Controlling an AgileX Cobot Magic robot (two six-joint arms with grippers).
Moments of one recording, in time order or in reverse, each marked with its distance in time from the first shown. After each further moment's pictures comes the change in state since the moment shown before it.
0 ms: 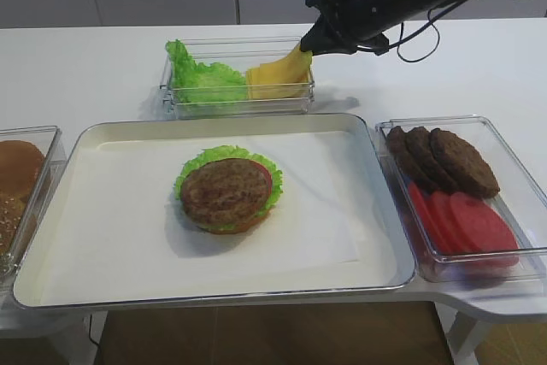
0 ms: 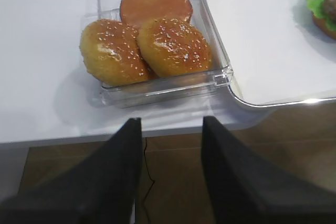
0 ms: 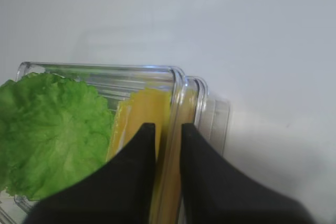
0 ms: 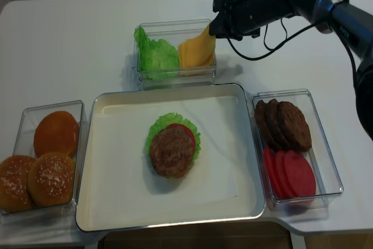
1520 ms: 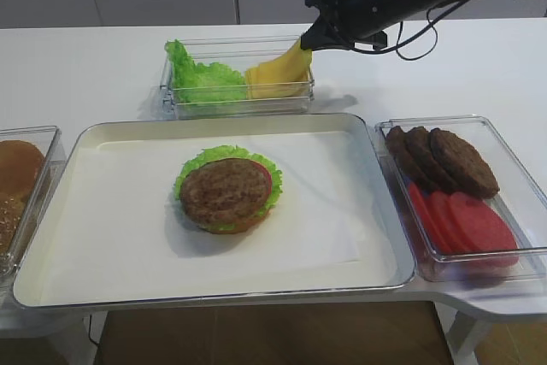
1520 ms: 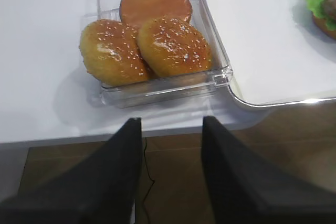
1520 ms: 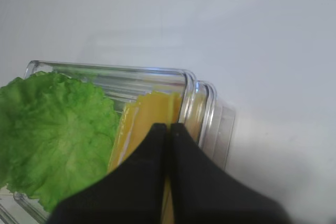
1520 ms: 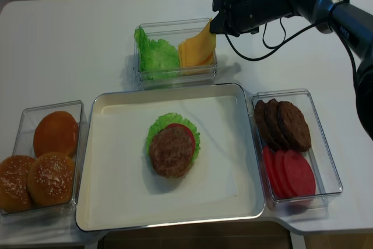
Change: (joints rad) left arm 0.000 0.000 0.000 0.000 0.000 0.000; right arm 0.000 0.000 -0.002 0.042 -0.005 -0.093
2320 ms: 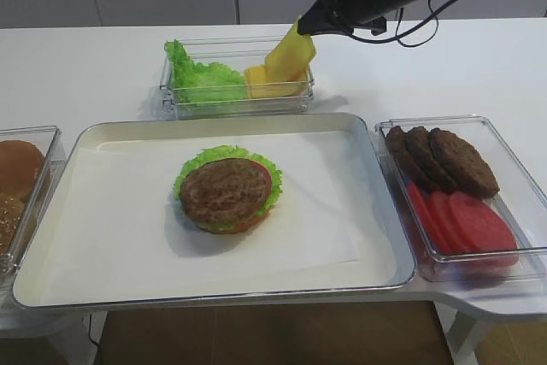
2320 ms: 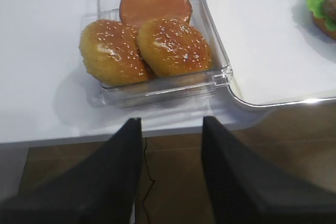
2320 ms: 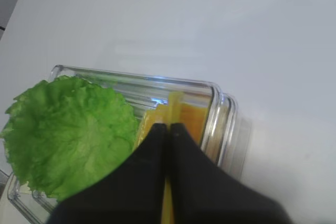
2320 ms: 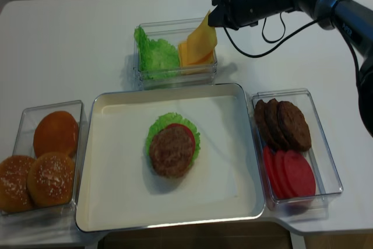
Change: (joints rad) left arm 0.000 0.000 0.000 0.000 0.000 0.000; right arm 0.000 -0.020 -0.009 0.029 0.006 -0.049
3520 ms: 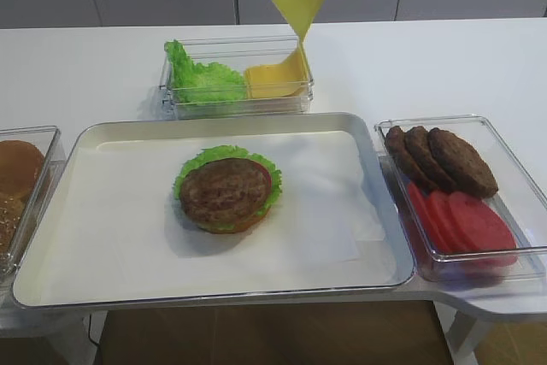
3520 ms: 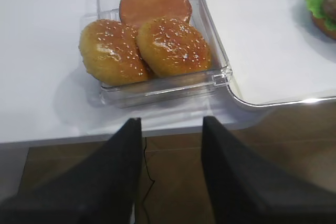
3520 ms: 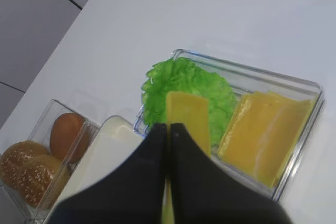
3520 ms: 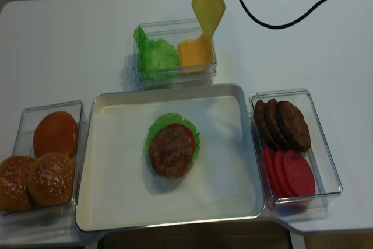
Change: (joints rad) left arm 0.000 0.000 0.000 0.000 0.000 0.000; right arm 0.000 -0.286 0.000 -0.090 0.246 0.043
